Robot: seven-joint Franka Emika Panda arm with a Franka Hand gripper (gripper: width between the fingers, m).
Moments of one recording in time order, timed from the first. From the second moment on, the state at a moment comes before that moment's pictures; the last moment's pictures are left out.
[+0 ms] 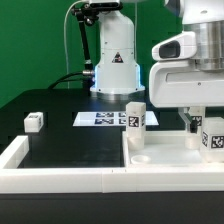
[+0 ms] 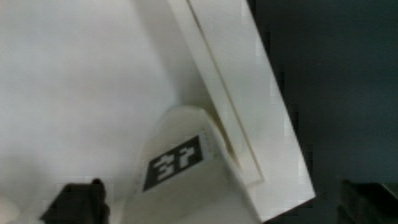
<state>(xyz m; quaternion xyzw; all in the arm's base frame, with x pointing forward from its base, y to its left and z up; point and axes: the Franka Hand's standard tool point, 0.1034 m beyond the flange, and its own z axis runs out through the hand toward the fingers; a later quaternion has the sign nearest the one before) 0.620 0.126 0.072 -0.98 0.17 0.01 0.06</state>
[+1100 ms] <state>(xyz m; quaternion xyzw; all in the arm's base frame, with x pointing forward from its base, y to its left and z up) 0.622 0.116 0.071 -1.00 0.06 0.00 0.05</state>
